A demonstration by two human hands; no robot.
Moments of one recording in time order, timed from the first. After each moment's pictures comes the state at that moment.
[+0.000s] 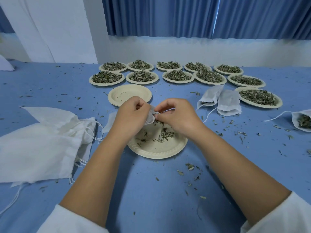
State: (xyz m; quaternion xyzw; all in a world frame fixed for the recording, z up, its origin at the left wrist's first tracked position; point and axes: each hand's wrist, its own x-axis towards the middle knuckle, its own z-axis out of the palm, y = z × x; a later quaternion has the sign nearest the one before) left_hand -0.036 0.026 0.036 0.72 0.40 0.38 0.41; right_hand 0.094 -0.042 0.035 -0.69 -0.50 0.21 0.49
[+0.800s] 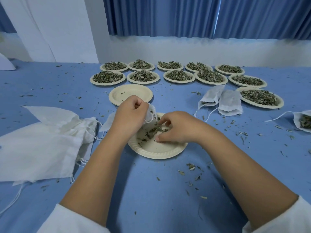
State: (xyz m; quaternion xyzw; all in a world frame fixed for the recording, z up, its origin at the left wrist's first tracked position) left_hand -0.038 0.029 0.034 0.72 0.43 0.39 0.38; right_hand 0.098 -0.051 0.040 -0.77 -0.61 0.16 0.11
